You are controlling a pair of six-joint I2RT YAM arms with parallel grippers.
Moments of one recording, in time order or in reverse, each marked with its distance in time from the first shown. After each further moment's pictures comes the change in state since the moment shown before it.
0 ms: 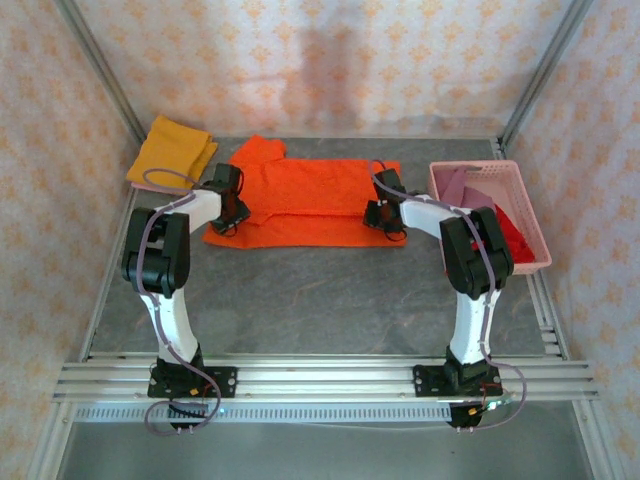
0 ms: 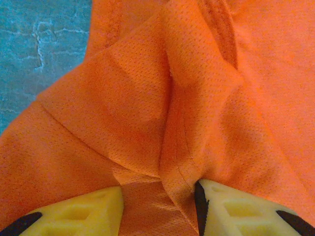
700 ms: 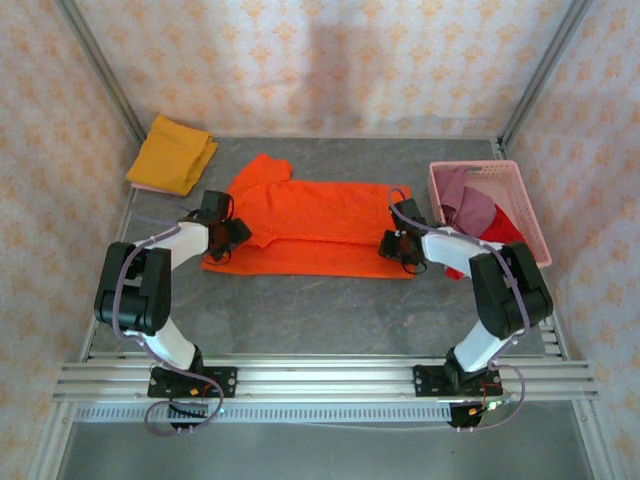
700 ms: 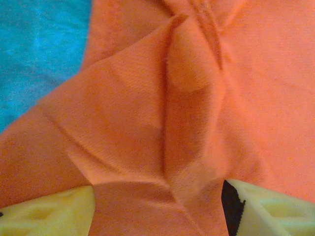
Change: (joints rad) left arm -0.002 -0.316 -0.377 0.109 0.117 -0.017; right arm -0.002 -0.344 -0.398 0.008 -0.010 0.045
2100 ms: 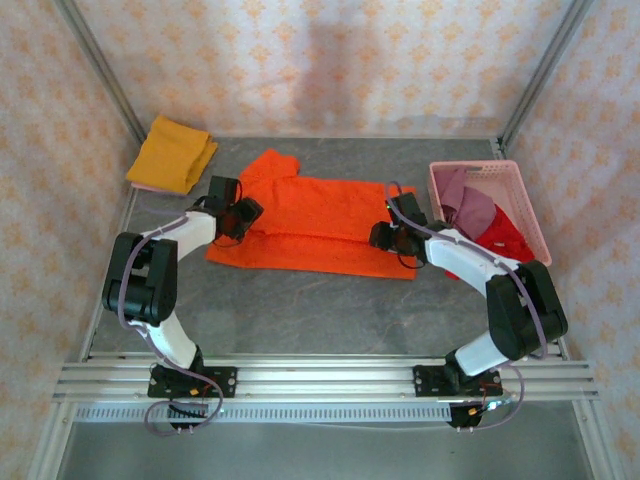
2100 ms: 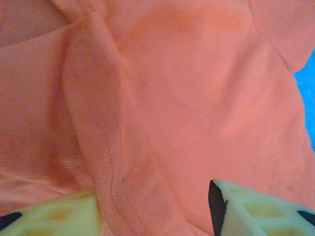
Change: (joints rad) left arm -0.043 0.080 0.124 0.153 0.142 -0.233; right arm 0.066 -0.125 0.034 -0.015 0.021 -0.029
